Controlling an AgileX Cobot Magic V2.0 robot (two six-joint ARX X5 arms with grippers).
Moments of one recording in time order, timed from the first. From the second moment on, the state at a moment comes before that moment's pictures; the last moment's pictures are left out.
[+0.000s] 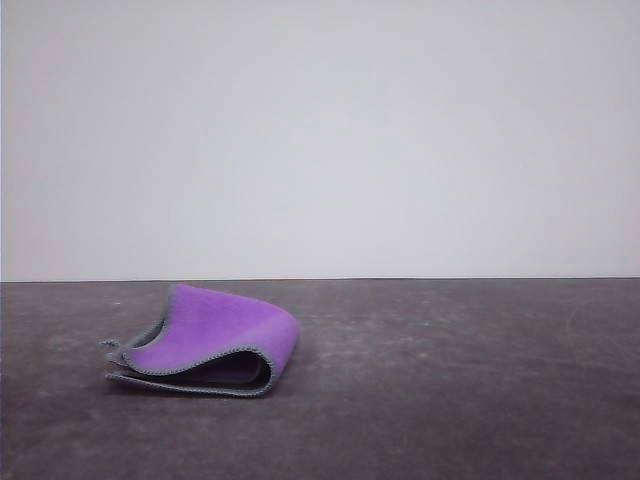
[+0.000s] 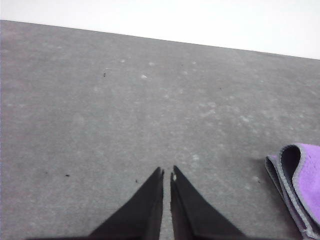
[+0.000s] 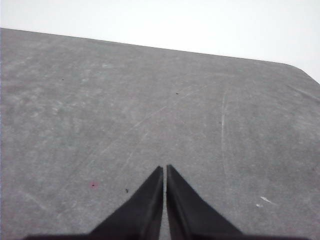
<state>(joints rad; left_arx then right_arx) -0.03 0.02 0.05 -0.22 0.07 -0.12 0.00 0.00 0.02 -0.17 -0.03 -0.06</state>
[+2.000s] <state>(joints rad) -0.03 0.02 0.05 -0.22 0.07 -0.12 0.00 0.00 0.02 -0.17 -0.03 -0.06</state>
